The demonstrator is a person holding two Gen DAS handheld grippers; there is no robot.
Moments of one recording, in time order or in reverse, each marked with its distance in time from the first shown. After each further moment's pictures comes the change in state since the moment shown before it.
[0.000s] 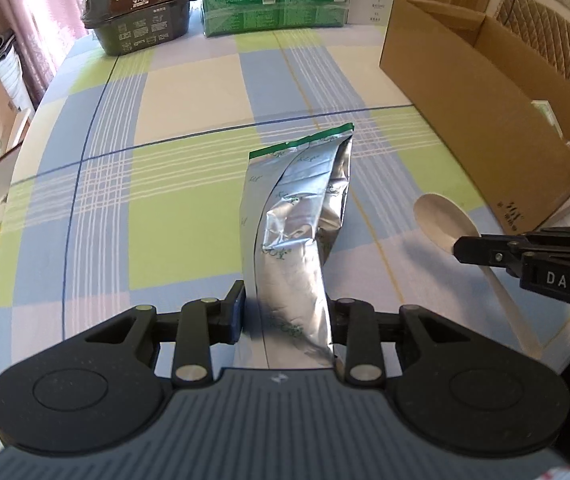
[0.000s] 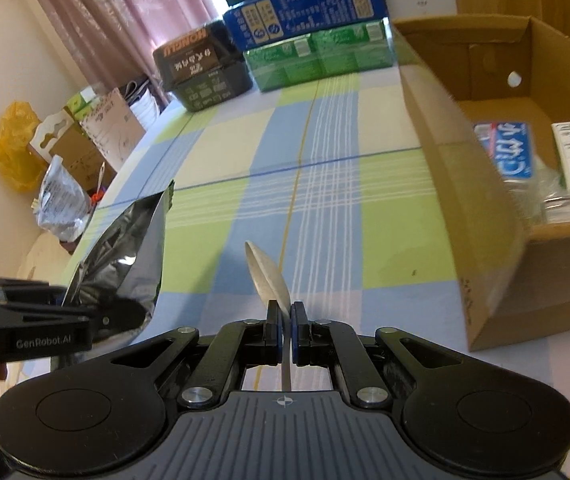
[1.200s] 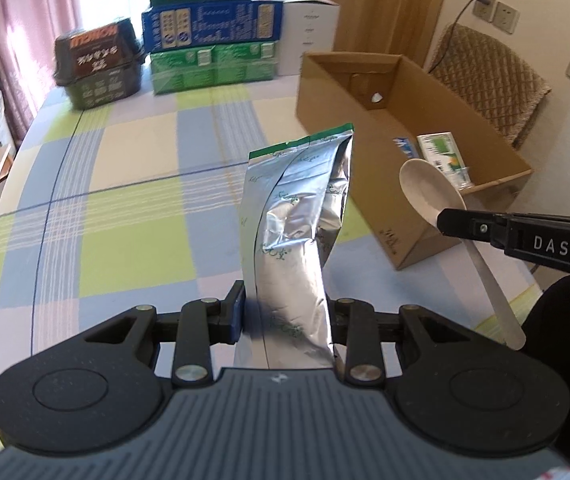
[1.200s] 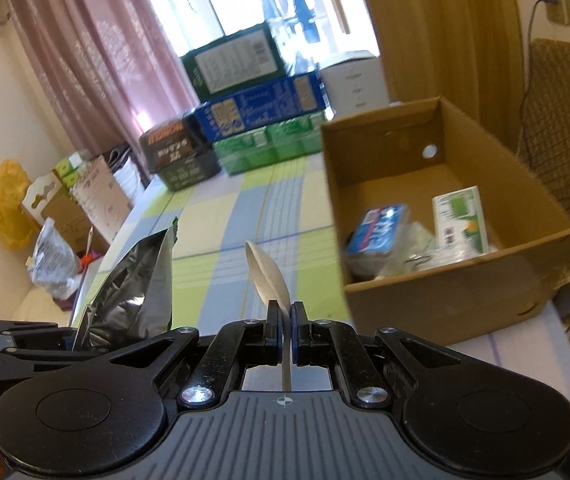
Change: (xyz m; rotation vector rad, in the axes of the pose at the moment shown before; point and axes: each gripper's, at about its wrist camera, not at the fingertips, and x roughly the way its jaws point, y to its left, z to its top) left arm -0.082 -0.091 -0.008 0.041 -0.127 -0.076; right arm -0.131 -0.023 0.005 0.046 -0.191 -0.071
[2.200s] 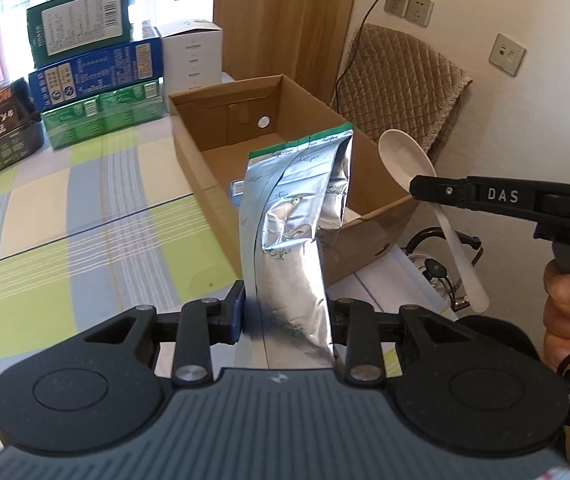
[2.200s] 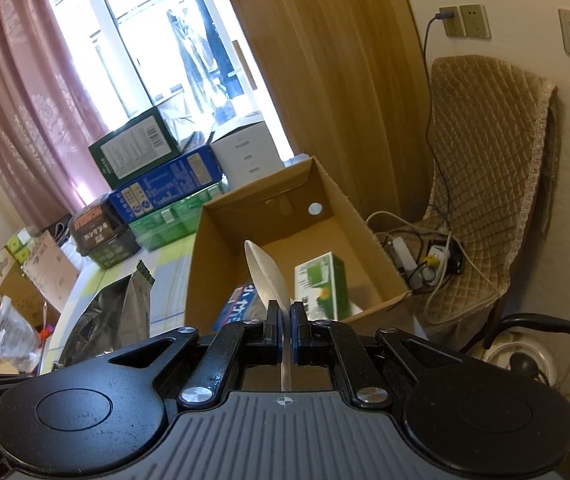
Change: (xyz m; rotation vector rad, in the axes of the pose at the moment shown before) left arm 0.004 -0.128 0.046 0.118 -0.030 -0.140; right arm -0.054 -0.112 0.041 0.134 -0.137 -0.124
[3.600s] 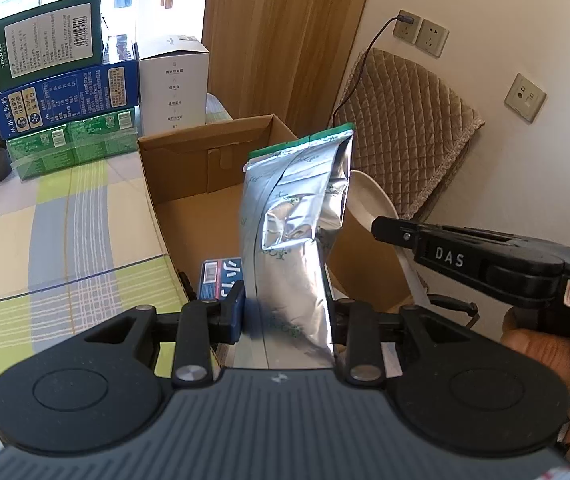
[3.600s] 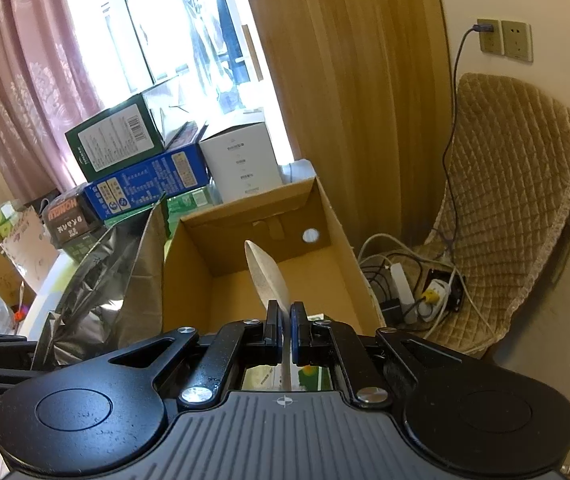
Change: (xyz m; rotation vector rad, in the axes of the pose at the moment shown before) left arm 0.062 -0.001 0.086 -0.059 -0.026 -0.041; right arm 0.082 -0.004 0.057 -0.117 0.038 -0.022
